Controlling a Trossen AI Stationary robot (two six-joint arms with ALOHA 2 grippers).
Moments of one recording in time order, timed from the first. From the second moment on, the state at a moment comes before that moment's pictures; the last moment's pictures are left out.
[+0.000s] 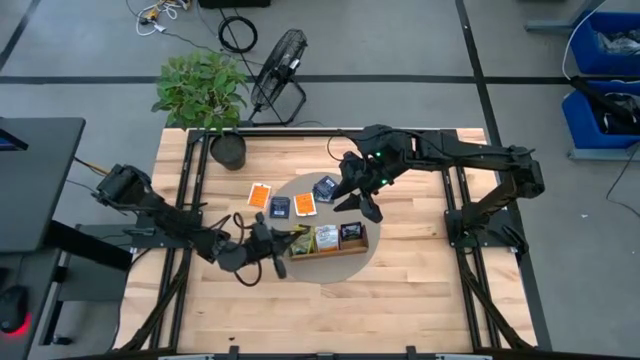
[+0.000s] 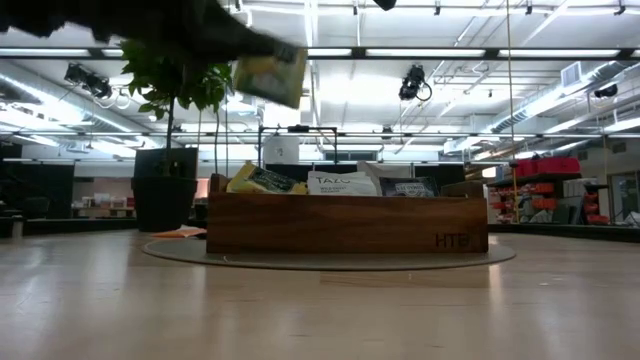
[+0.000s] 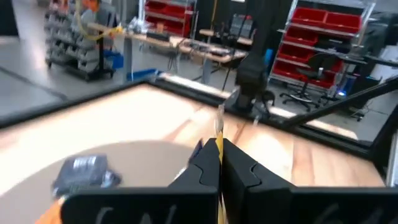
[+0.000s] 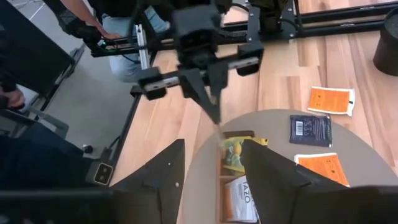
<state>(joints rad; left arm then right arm) -0.53 1.51 0.58 0.84 -0.96 -0.31 -0.07 1.54 1.67 -0.81 -0.40 0.04</state>
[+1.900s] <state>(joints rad) -0.45 1.77 0.50 1.01 -0.84 -0.54 -0.10 1.54 1.67 -0.83 -0.28 0.09</state>
